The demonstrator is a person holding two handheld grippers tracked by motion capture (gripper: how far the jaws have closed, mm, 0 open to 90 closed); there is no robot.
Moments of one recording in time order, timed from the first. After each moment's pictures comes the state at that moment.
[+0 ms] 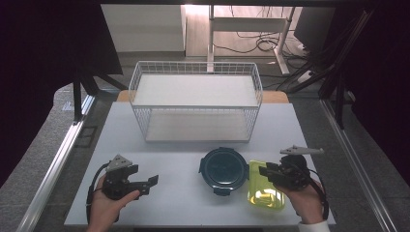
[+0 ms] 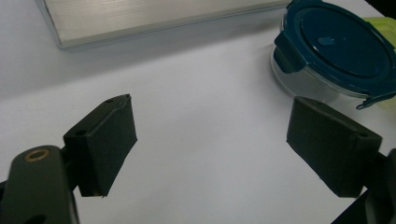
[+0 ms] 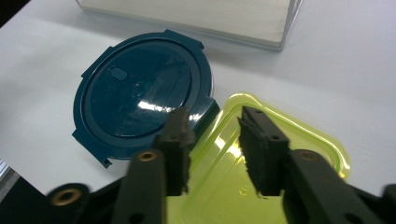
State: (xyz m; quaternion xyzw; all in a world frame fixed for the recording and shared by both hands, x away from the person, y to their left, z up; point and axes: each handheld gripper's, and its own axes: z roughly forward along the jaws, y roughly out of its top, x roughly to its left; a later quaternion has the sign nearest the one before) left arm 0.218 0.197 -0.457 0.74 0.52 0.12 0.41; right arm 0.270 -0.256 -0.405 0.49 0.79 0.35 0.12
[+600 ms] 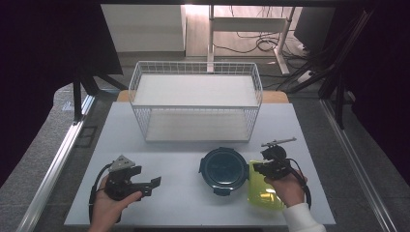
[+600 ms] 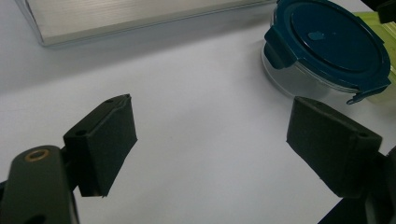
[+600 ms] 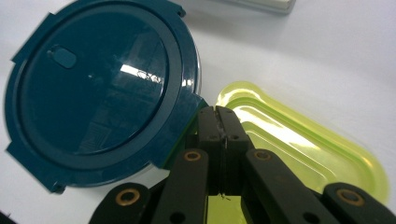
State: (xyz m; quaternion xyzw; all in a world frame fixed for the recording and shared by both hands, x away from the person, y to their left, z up) left arm 0.218 0.193 -0.460 0.74 0.51 0.11 0.41; right arm 0.310 -0.227 -0.437 0.52 0.81 0.26 0.09
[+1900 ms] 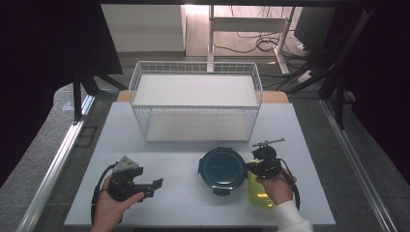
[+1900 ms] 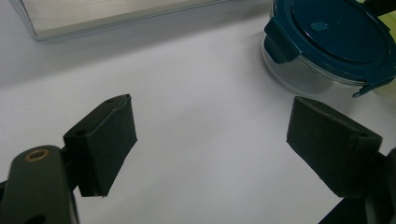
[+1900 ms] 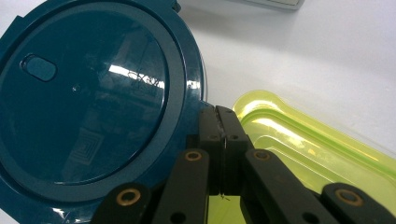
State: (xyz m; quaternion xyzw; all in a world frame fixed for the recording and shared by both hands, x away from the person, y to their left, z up) left arm 0.219 0.187 -0.463 0.75 0.51 0.11 0.40; right arm 0.315 -0.206 -0.449 0.53 0.80 0.24 0.11
